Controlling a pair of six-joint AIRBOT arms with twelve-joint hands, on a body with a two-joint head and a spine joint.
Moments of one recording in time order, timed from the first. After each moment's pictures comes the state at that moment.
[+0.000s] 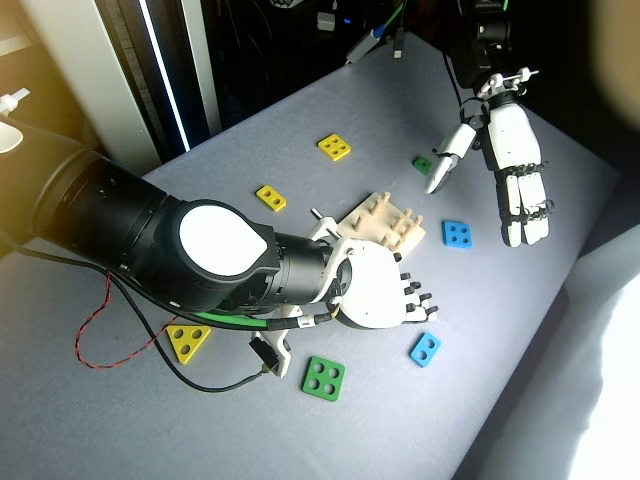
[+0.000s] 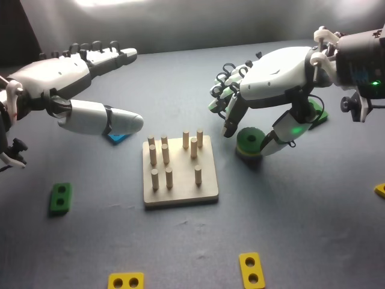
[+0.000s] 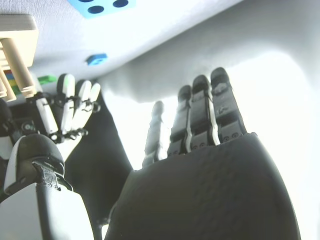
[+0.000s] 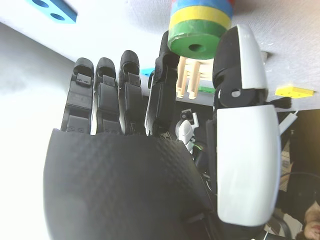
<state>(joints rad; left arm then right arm) 0.79 -1.10 1.37 -0.15 -0.53 0.63 -0.47 -1.40 1.64 -1.66 0.44 0.56</state>
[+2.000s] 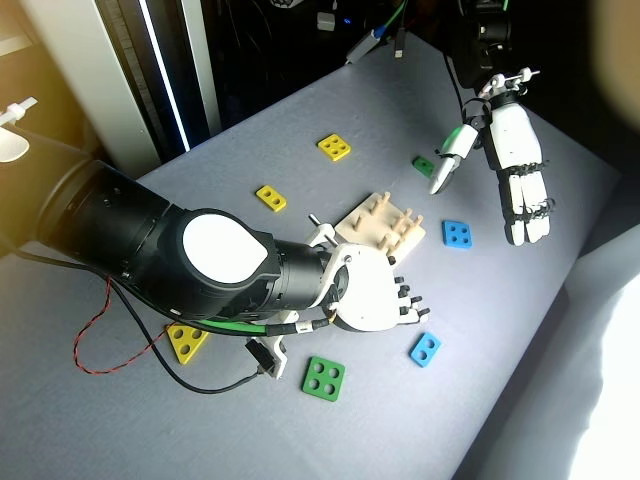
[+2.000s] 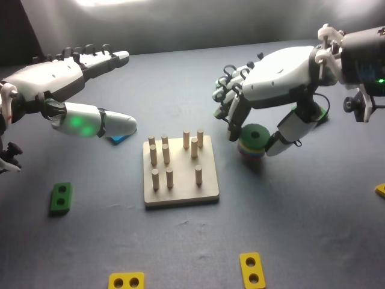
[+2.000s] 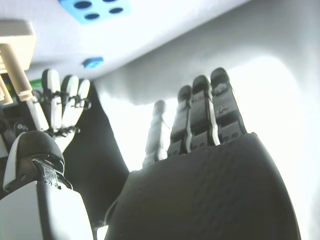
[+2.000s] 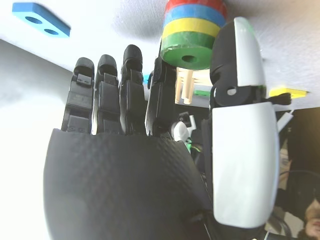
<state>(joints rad) 0.81 -1.09 1.37 -0.18 -0.54 0.63 -0.45 -1.38 1.62 -1.68 0.50 0.60</state>
